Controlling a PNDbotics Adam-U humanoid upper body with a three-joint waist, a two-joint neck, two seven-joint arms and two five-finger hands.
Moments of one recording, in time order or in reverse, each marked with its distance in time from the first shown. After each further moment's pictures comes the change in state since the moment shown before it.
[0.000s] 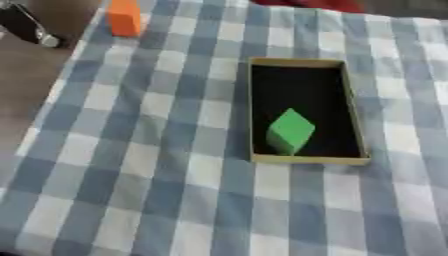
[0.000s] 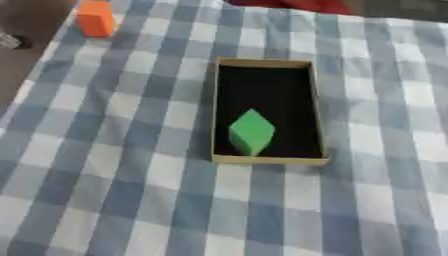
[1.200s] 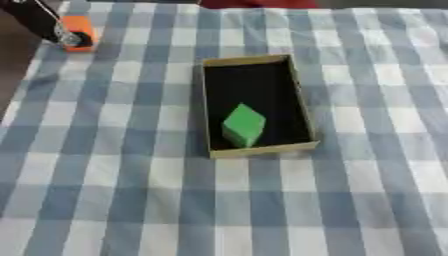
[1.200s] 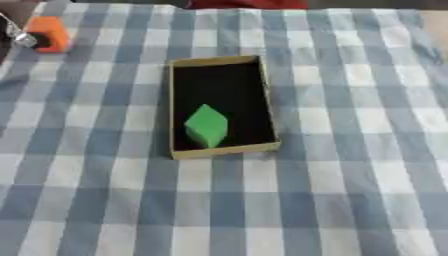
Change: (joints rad) left arm 0.019 -0.035 -0.078 -0.163 0.025 0.046 -0.056; right arm -0.016 0.010 0.007 0.000 0.000 -0.023 0.012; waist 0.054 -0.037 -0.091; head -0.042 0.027
